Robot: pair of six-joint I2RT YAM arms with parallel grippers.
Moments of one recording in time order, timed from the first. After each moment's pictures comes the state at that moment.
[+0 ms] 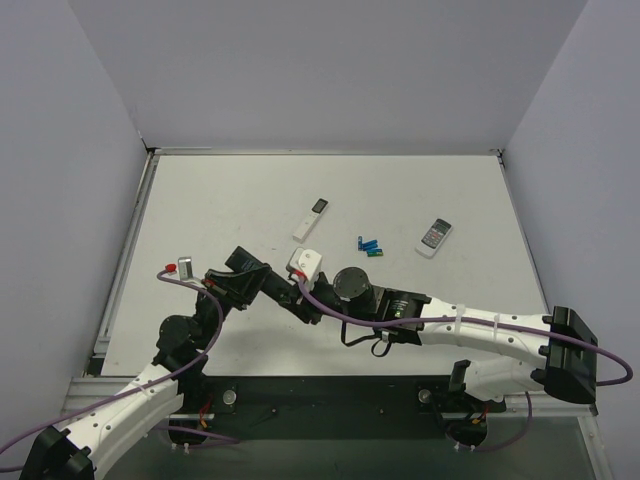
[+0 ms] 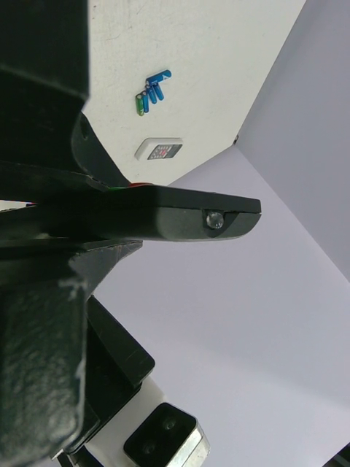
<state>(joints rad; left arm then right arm) -0.60 0.51 0.02 0.87 0.01 -1.04 1.20 1.25 0.84 0.14 0.03 0.03</state>
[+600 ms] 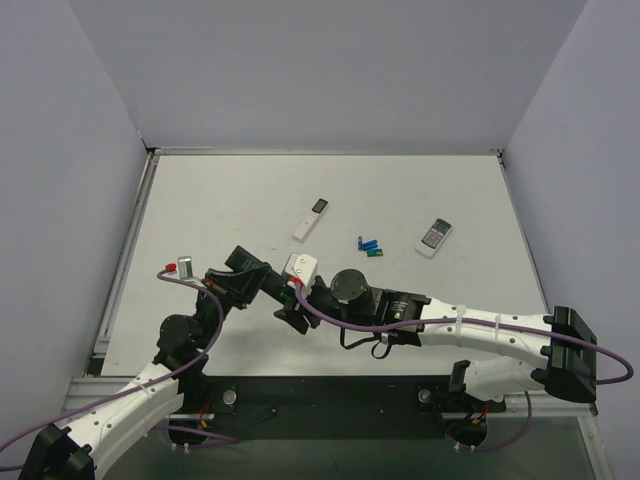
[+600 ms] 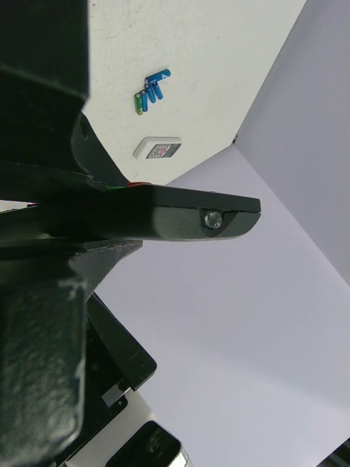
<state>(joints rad) -0.60 0.53 0.02 0.88 0.00 -1.05 1.22 1.25 0.85 0.11 0.02 0.00</state>
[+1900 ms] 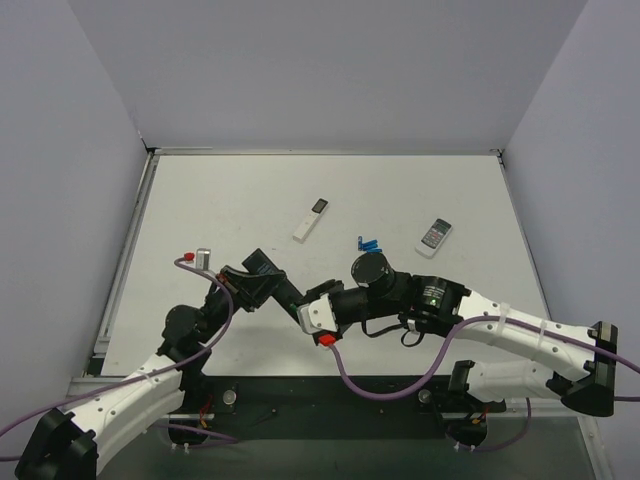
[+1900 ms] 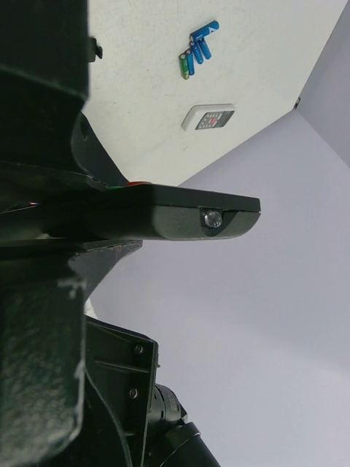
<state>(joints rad) -0.60 0.64 0.07 0.90 0.18 -1.10 1.16 1.12 1.00 -0.33 -0.37 -0.77</state>
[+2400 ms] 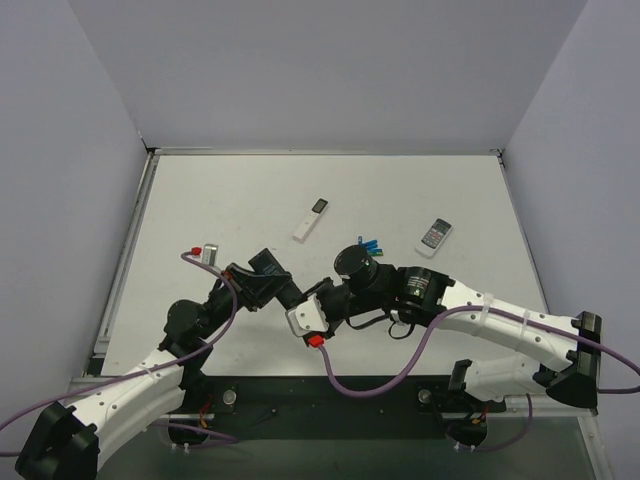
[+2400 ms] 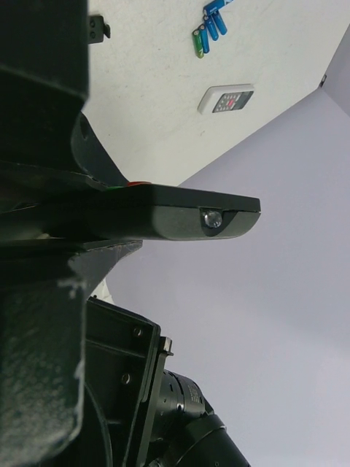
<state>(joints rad) -0.60 0.69 0.11 0.90 0.27 -1.11 1.15 1.22 1.11 -0.45 -0.42 -0.92</state>
